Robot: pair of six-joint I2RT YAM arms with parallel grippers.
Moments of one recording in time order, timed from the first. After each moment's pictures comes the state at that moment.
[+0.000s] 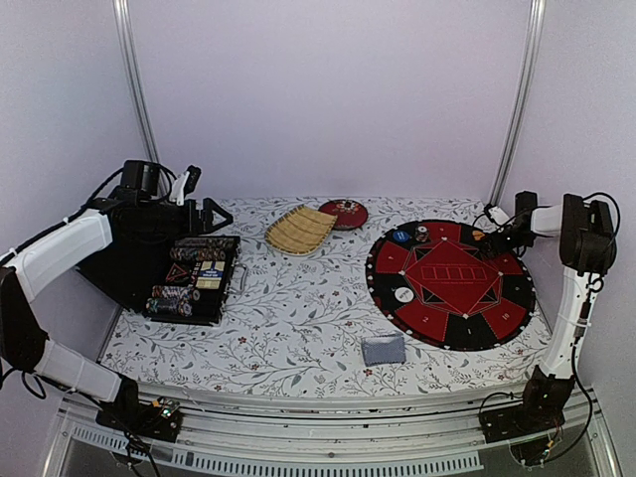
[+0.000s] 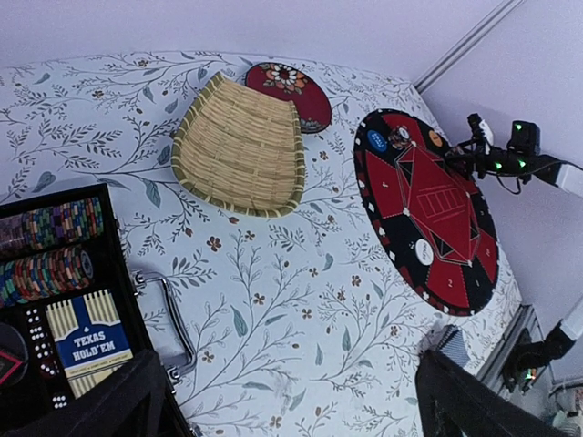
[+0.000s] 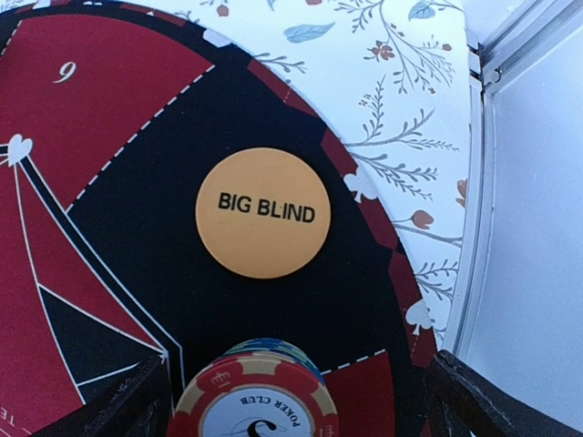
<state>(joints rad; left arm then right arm) -0.21 1.34 1.09 -0.39 0.48 -0.25 -0.22 2.16 1.45 -0.20 -0.18 -0.54</state>
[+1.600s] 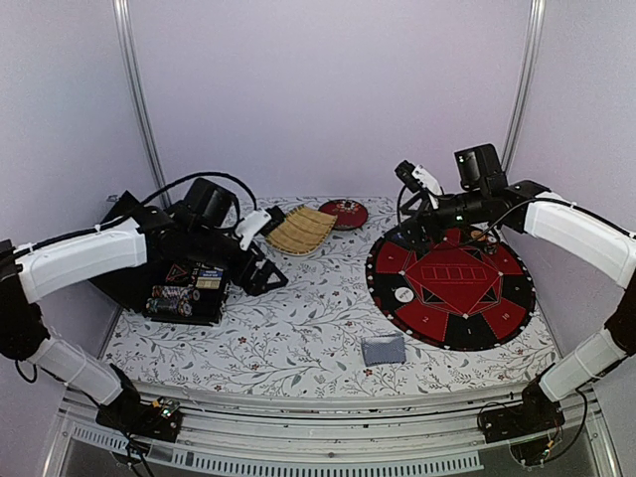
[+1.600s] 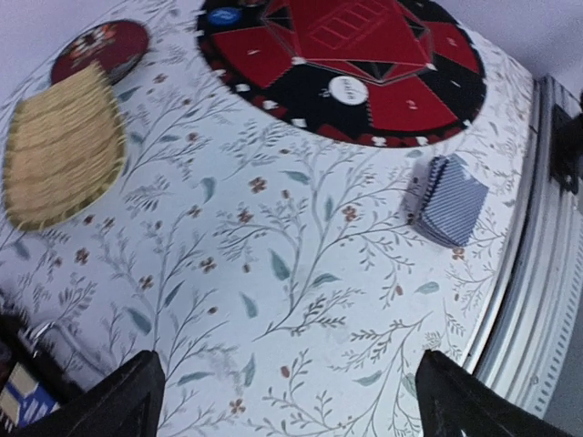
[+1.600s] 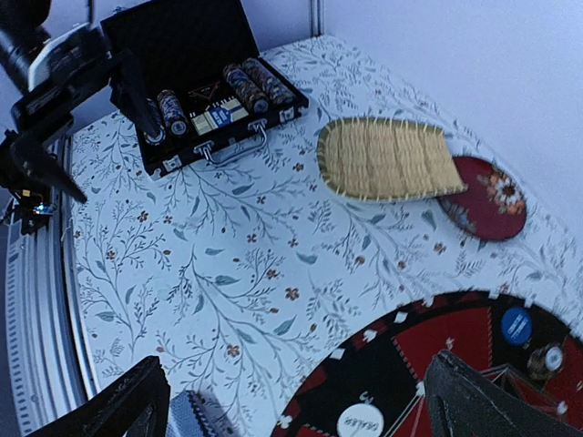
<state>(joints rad) -0.68 1.41 1.12 -0.51 0.24 0.09 0.49 1.46 1.29 -0.44 -0.53 -0.34</state>
